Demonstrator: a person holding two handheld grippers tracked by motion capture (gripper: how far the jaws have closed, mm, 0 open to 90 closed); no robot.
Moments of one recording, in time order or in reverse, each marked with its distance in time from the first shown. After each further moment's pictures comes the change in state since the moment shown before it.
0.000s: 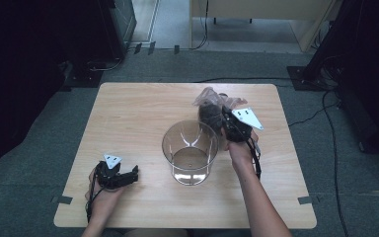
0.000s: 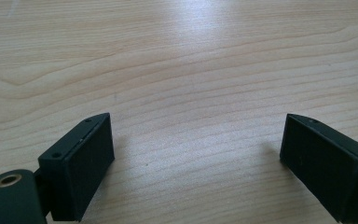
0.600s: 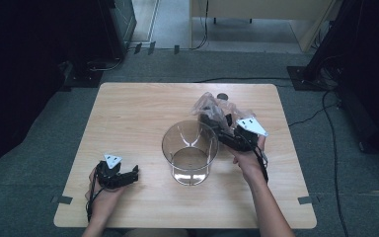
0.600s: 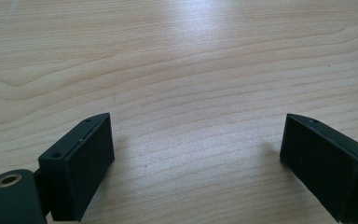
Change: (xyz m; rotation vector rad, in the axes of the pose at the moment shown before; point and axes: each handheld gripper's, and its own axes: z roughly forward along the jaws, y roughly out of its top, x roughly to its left) left arm -0.001 0.001 0.001 -0.001 0.001 -0.002; right arm -0.020 -0.025 -0.016 0.143 -0.004 -0.041
